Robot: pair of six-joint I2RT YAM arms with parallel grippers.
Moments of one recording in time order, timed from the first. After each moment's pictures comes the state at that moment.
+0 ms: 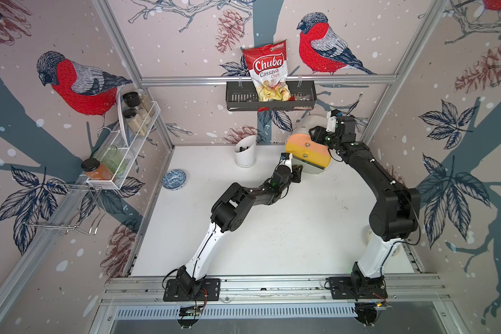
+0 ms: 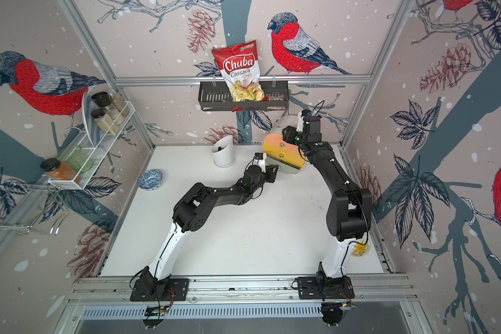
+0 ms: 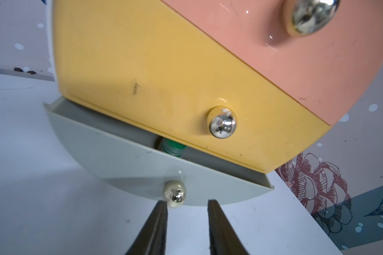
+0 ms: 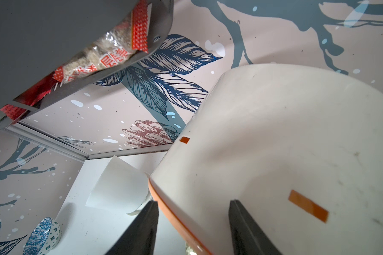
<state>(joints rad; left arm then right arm) -0.75 2.41 1.59 0.66 -0.03 -0.54 0.19 1.86 1.67 -0.26 -0.23 0.37</state>
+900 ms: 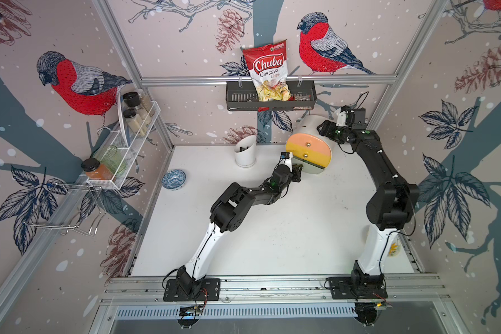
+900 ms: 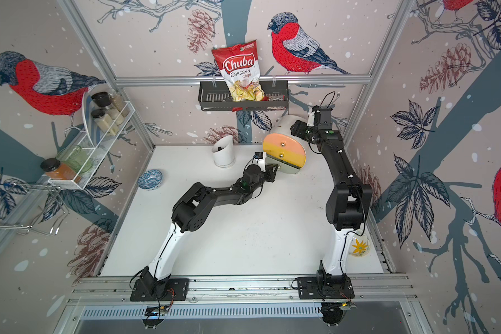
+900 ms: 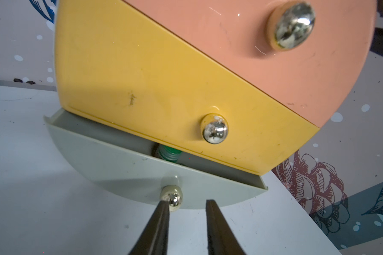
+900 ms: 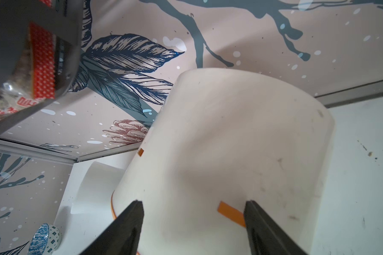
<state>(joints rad) -0.75 2.41 1.61 0.66 -0.02 -0.52 0.09 2.00 1.99 -0.56 -0.29 0.37</state>
